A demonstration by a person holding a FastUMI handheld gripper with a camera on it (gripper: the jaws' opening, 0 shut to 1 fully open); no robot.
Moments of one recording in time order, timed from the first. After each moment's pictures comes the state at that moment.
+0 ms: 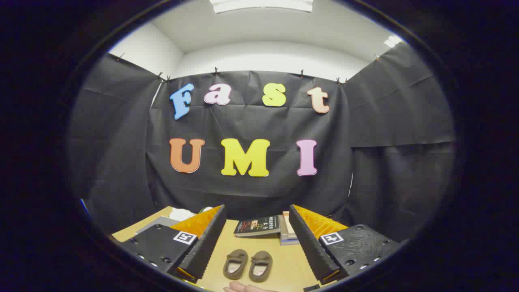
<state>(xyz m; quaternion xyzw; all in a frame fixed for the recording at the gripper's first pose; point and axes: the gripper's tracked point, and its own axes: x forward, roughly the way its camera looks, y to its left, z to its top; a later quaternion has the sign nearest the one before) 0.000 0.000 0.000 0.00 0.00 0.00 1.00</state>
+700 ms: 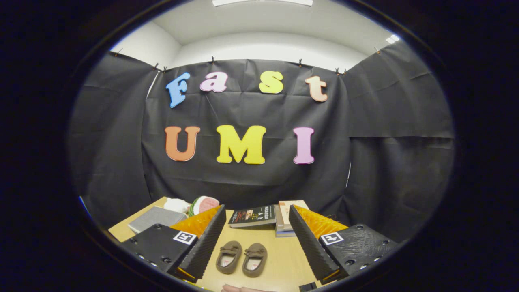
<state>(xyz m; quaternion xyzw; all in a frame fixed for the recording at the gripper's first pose) 0.015 -0.017 -0.035 -0.01 0.04 0.00 1.00</state>
